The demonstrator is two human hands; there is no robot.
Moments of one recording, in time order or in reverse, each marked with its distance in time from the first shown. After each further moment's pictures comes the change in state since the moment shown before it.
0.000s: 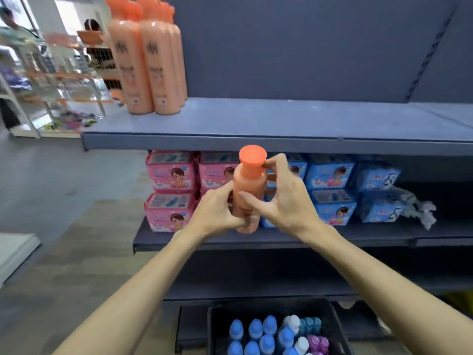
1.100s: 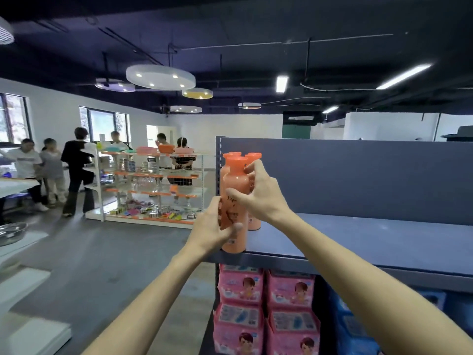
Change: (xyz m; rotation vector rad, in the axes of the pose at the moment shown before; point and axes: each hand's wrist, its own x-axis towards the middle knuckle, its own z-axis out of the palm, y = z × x) left_hand 0.042 -0.008 -0.258 0.162 0.415 0.033; right_hand 0.228 -0.183 0.088 0.059 0.062 -0.172
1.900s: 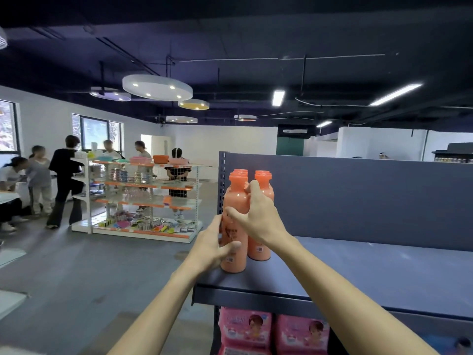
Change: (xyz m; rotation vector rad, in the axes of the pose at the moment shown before) left_hand 0.059 -0.063 0.003 -0.131 -0.123 -0.052; right_hand 0.053 0.028 0.053 -0.130 0.030 0.017
